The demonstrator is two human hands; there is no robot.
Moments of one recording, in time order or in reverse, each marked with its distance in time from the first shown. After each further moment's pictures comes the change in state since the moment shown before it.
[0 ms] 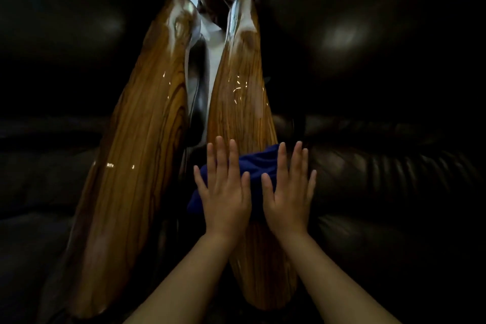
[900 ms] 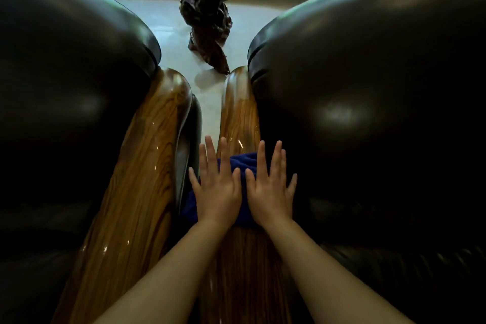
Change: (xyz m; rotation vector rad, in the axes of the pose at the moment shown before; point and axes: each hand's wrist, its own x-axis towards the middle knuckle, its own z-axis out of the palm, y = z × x) left_hand 0.269 0.012 -0.004 -0.036 -0.125 -0.032; right_hand 0.263 -0.051 0.022 -0.045 -0.212 0.072
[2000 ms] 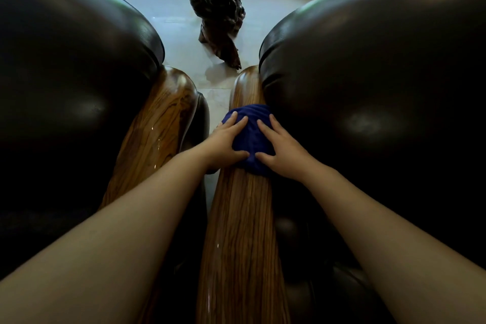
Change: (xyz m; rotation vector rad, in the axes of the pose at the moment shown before) left_hand 0.139 -0.006 -0.031 -0.067 -0.538 0.093; right_hand 0.131 0.012 -0.032 0.111 -0.362 -0.247
